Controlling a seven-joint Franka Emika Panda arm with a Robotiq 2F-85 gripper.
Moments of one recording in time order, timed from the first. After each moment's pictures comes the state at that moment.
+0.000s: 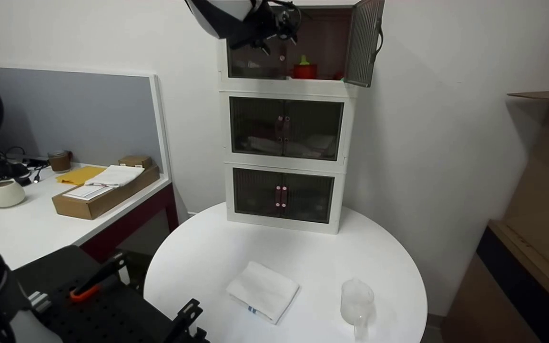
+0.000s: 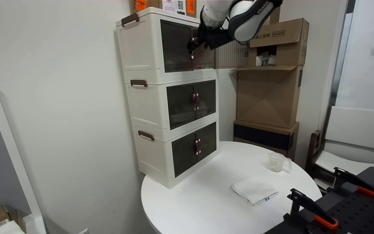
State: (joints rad) arm -0.22 0.16 0.26 -1.90 -1.20 2.97 0.85
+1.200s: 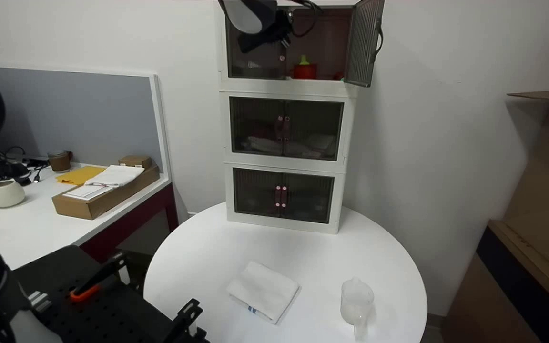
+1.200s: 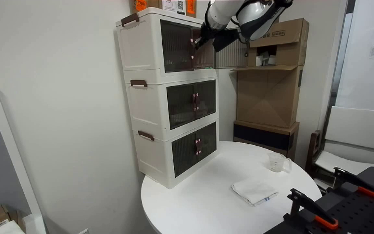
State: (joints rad) arm -0.22 0.18 0.21 -1.81 -1.70 3.10 1.18
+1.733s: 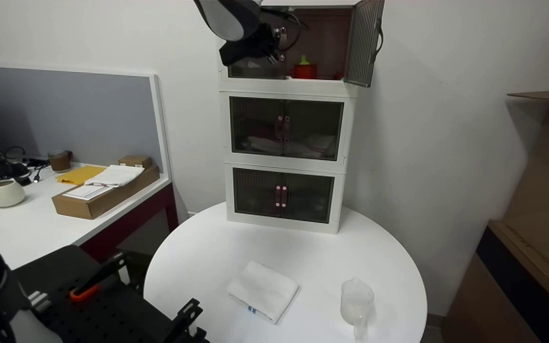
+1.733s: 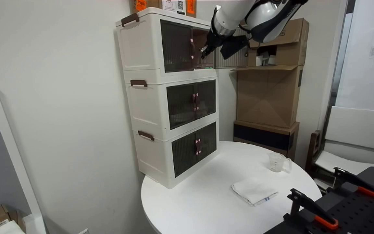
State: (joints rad) arm -0.22 0.05 0.21 -2.04 -1.72 3.09 1.24
